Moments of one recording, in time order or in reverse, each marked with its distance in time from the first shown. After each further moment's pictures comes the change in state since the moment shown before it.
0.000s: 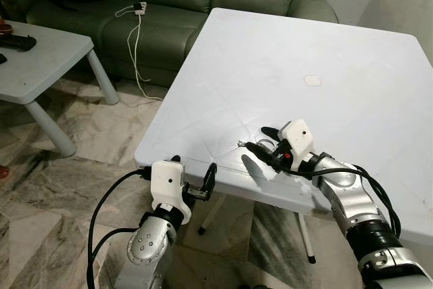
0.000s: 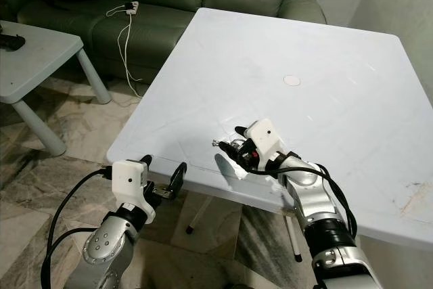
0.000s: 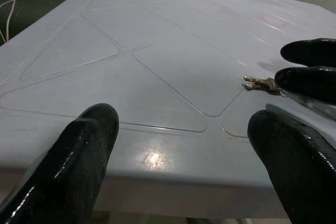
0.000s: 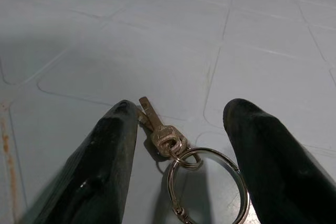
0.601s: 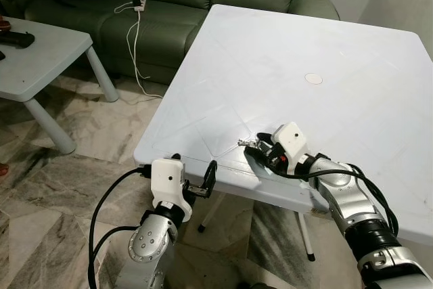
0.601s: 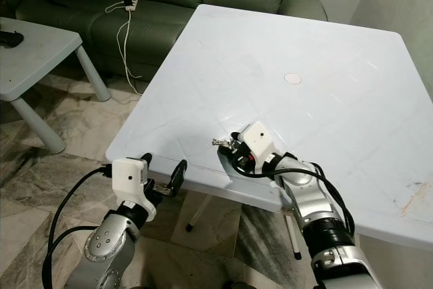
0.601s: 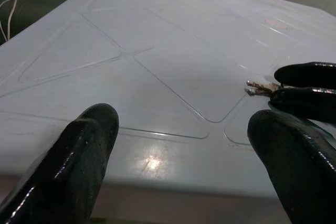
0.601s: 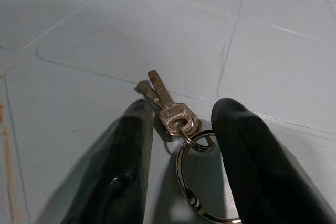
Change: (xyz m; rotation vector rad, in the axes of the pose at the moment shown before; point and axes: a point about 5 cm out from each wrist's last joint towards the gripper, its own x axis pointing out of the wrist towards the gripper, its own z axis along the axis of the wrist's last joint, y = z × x) left arm 0.003 -0.001 0.004 -0.011 -0.014 0.007; right arm 0.002 0.002 -0.002 -0.038 0.070 0.020
